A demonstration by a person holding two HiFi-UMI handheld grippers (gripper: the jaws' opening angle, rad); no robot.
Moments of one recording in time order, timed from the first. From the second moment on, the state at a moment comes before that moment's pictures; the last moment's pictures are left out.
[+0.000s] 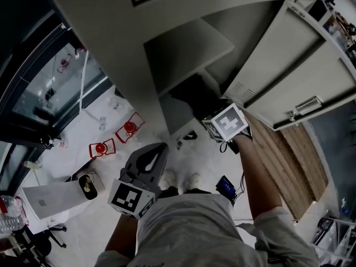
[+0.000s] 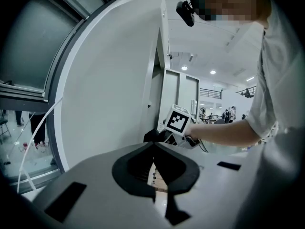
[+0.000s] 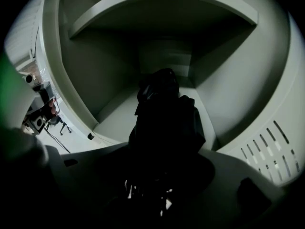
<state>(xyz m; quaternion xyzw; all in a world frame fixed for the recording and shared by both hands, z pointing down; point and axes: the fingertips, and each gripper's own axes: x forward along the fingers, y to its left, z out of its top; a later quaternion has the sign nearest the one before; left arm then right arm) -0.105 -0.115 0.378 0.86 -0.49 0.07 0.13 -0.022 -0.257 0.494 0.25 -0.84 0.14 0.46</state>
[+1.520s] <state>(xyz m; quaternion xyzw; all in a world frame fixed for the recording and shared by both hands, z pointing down) -0.083 -0.113 0.380 0.88 -0.45 0.07 0.13 0.039 -0.214 0.468 0.30 -0.86 0.14 0.39</state>
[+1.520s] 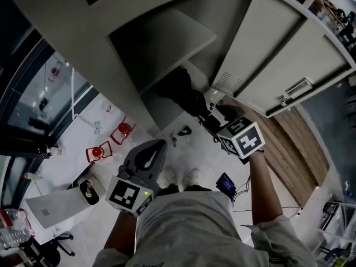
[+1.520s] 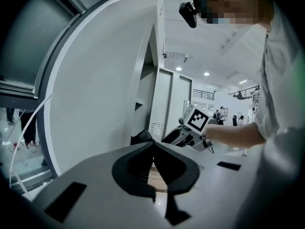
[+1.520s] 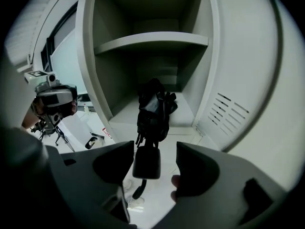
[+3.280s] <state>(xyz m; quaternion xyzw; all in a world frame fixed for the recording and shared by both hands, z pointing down) -0.068 -0.095 0.395 0.86 -0.48 0.08 0.14 0.058 -0.181 0.498 0.32 -0.86 0.17 0.35</state>
